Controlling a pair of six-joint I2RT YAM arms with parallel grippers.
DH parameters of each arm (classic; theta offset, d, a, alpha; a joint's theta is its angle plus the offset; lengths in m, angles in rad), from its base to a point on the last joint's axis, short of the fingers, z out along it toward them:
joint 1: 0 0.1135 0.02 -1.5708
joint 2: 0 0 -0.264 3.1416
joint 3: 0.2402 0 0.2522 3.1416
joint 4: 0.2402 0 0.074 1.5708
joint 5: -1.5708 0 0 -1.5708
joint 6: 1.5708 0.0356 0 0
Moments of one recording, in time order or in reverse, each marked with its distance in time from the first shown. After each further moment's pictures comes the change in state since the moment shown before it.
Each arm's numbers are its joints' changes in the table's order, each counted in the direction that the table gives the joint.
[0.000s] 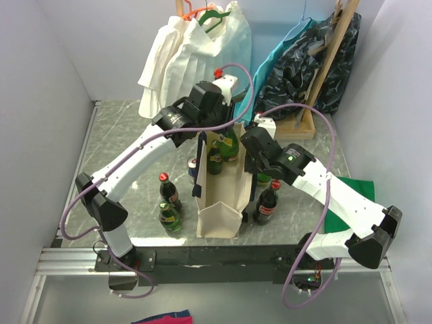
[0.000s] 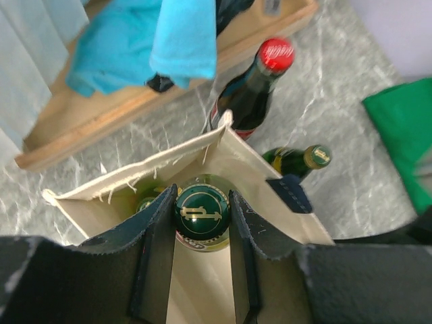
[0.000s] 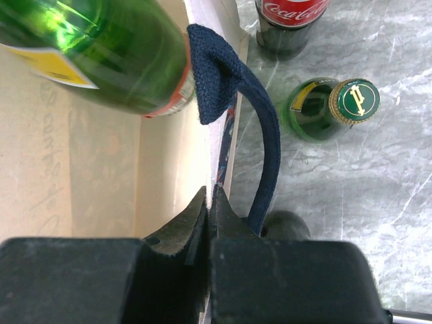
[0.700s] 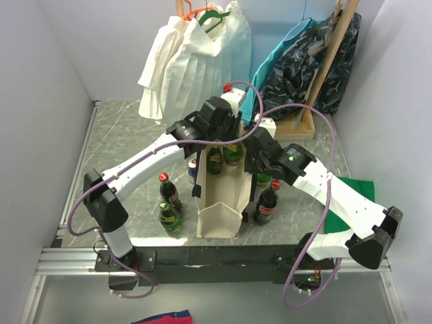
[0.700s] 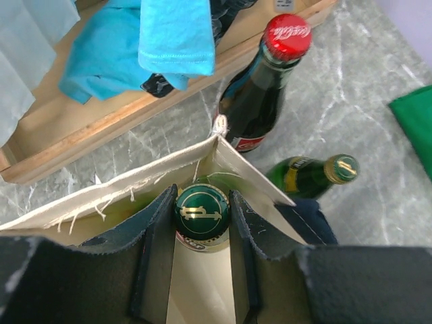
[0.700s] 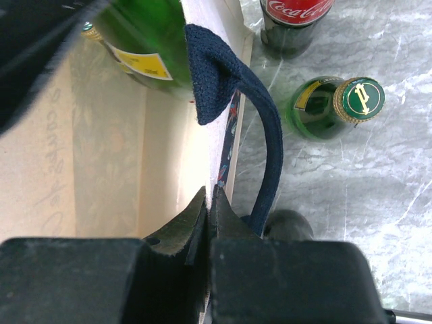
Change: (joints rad) left arm -0.043 0.000 -0.217 -0.224 0.080 0.021; right arm 0.000 -0.004 0.000 -0.001 0.015 0.004
